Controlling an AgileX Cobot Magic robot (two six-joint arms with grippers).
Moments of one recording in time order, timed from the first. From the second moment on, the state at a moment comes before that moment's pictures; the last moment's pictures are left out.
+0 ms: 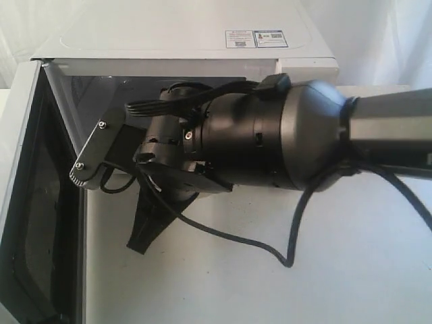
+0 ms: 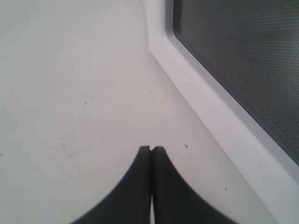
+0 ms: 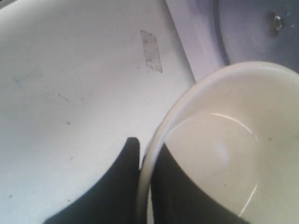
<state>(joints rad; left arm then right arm) -0.07 0.00 0.02 -0.21 0.47 0.24 0.93 1.79 -1.32 -0.56 0.73 0.17</state>
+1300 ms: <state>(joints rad) -0.07 0.00 0.02 -0.21 0.47 0.24 0.82 1.42 -0.71 -0.58 0.62 0.55</state>
